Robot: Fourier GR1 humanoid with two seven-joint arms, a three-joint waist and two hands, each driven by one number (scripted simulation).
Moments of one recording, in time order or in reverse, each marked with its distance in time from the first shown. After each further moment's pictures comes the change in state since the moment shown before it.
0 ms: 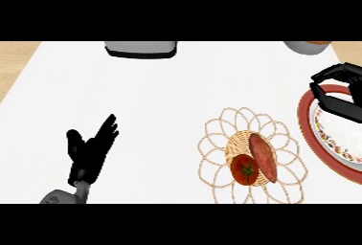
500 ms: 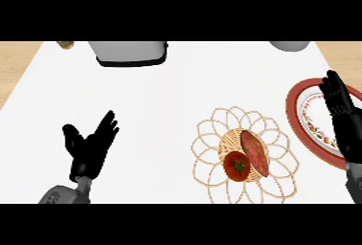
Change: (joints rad) left arm -0.024 -0.025 0.029 0.008 0.046 0.033 0.016; right arm 0.243 0.095 0.062 -0.267 0.021 -0.257 0.104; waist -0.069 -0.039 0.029
